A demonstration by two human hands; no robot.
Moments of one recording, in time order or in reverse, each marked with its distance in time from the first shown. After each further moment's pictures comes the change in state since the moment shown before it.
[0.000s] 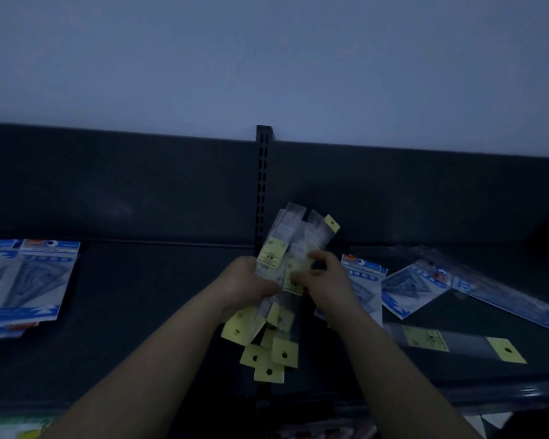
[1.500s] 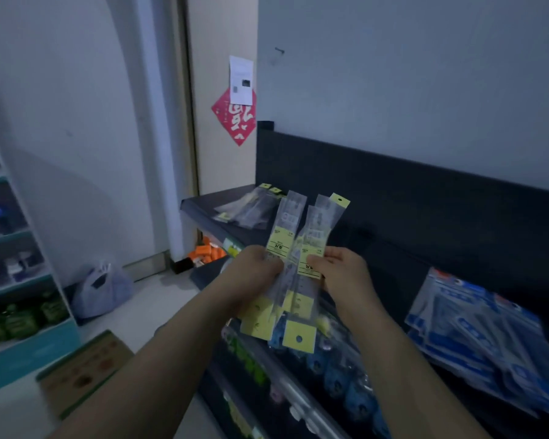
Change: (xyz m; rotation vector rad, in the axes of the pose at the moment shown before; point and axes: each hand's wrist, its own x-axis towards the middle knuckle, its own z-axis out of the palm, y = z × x) left_hand -0.366 -0.195 -0.487 0.028 0.914 -0.214; right_hand -0.246 -0.147 0.598 0.162 -0.817 -0.123
